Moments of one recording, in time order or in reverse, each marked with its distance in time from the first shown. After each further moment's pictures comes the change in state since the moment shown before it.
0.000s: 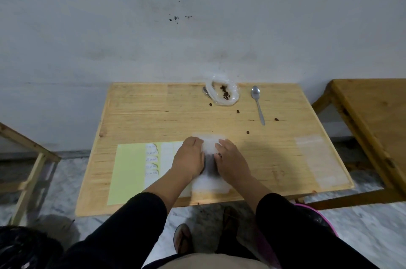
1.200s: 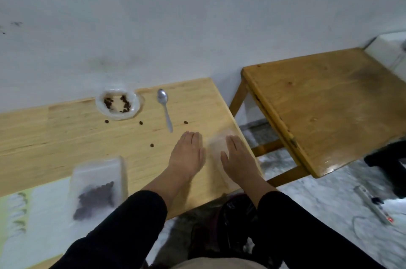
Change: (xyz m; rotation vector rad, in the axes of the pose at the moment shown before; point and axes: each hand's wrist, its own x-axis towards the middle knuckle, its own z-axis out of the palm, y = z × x) left_hand 0.092 0.239 0.099 0.216 -0.013 0.357; right_hand -0.065 0.261 -0.093 -0.101 0.206 0.337
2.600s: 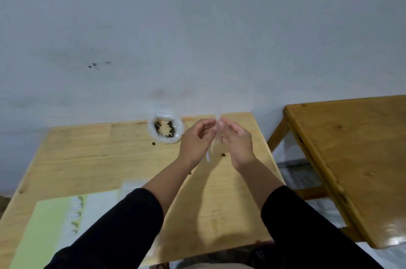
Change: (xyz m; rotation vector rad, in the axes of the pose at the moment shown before) left_hand 0.028 -0.051 -0.099 -1.123 0.407 -0.279; right_hand 0.102 -0.136 -0.073 1.560 -0.077 0.264
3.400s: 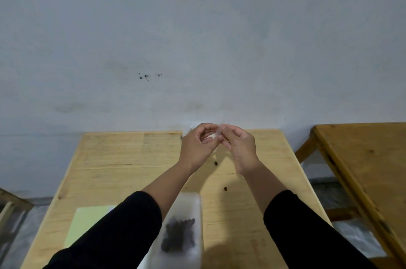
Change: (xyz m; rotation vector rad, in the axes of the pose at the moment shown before) left_hand 0.017 0.000 -0.122 -0.102 0.057 0.023; right_hand -0.001 0.008 0.125 0.041 -0.064 -0.006
